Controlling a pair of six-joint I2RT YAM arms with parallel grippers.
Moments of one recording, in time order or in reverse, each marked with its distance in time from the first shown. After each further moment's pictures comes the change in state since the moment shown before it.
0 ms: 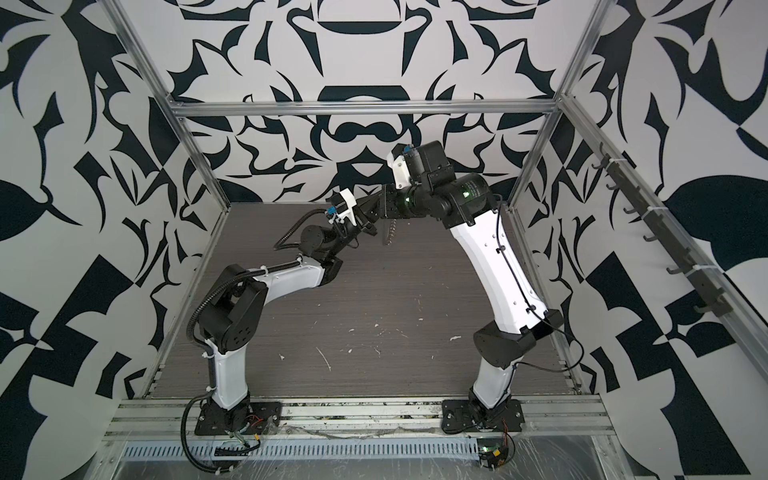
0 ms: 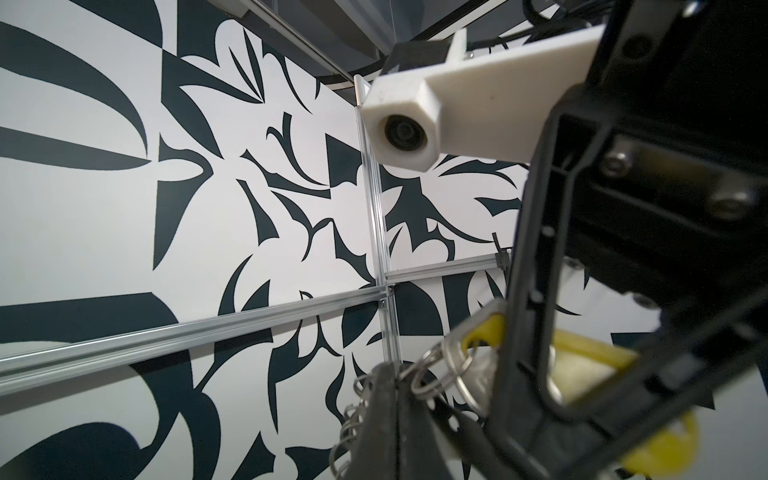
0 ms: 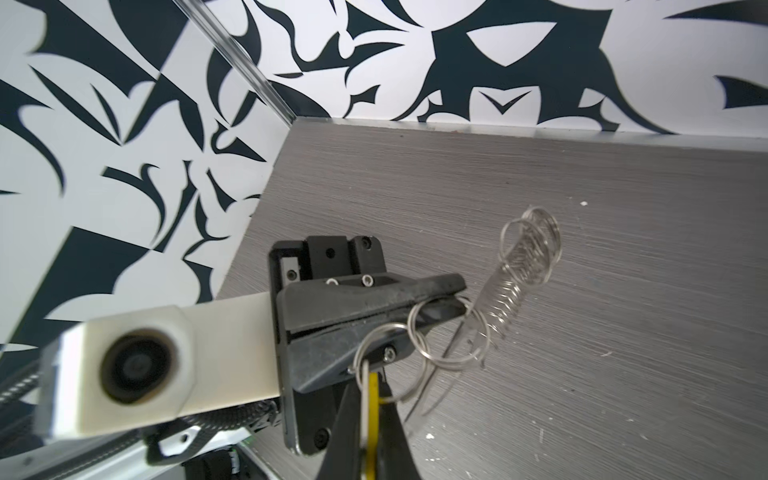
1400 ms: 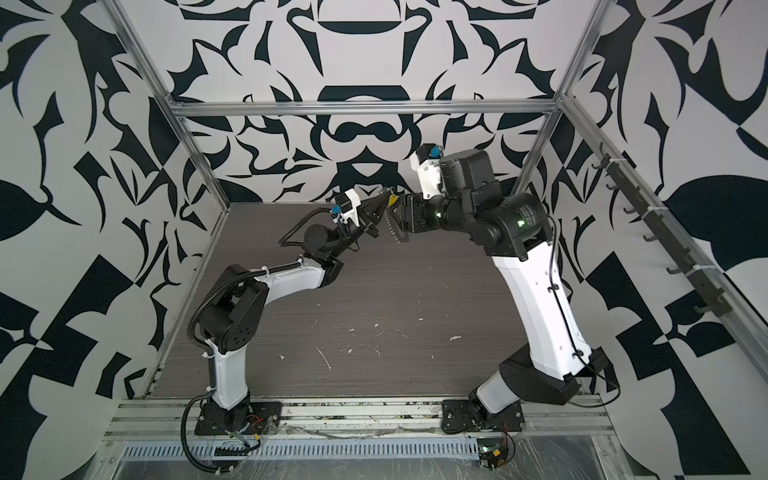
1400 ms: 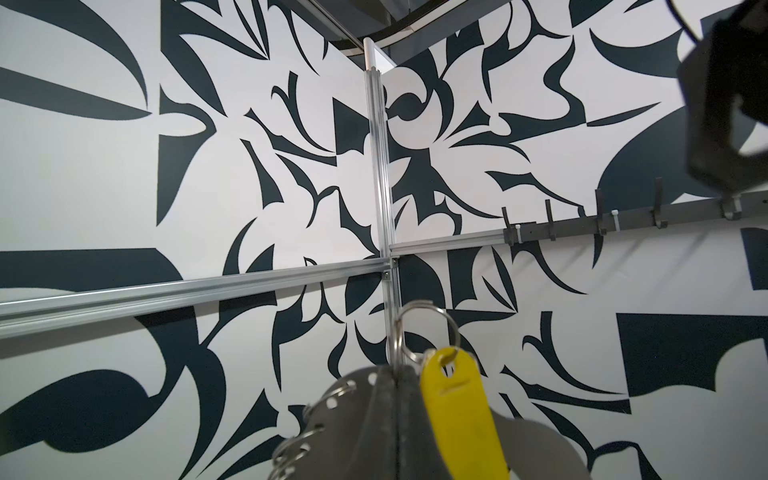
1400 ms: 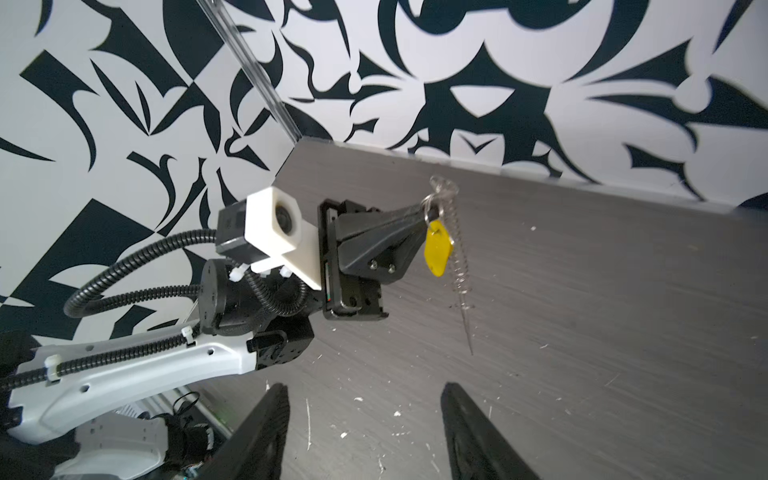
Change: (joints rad) left arm -0.003 -0.001 -0.021 -0.068 -0.006 -0.002; right arm -0.031 -0.229 -0.059 -0.062 0.079 -0.173
